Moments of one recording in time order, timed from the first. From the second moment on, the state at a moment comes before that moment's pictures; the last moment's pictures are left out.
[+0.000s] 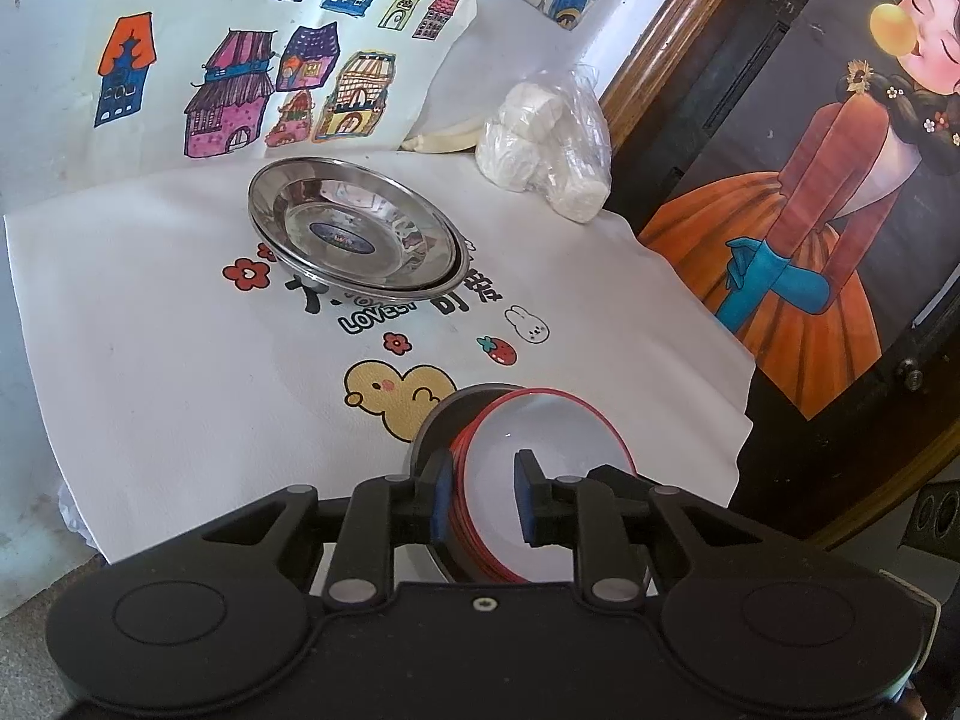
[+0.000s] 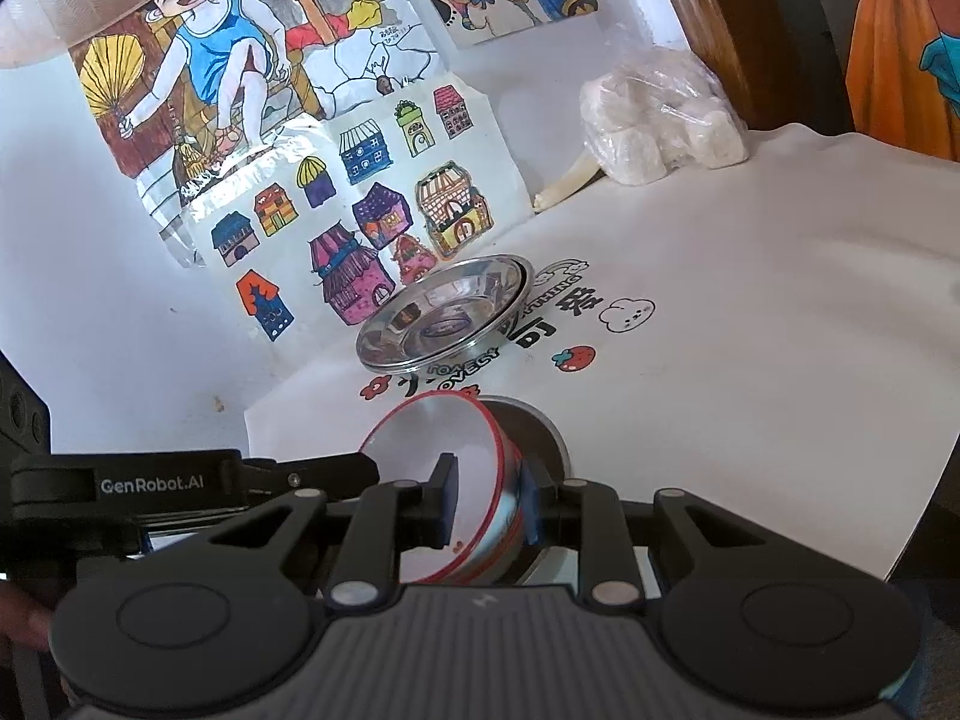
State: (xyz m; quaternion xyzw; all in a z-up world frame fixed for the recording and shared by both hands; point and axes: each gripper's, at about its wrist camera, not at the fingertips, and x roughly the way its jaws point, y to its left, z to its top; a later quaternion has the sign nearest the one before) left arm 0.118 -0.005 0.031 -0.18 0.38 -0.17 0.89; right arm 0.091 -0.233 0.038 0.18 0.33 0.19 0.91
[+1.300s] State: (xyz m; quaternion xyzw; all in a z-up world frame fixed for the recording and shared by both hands) left arm 0.110 0.012 0.048 -0.19 0.35 -0.08 0.91; right arm 0.083 -0.246 0.051 0.18 0.28 0.19 0.92
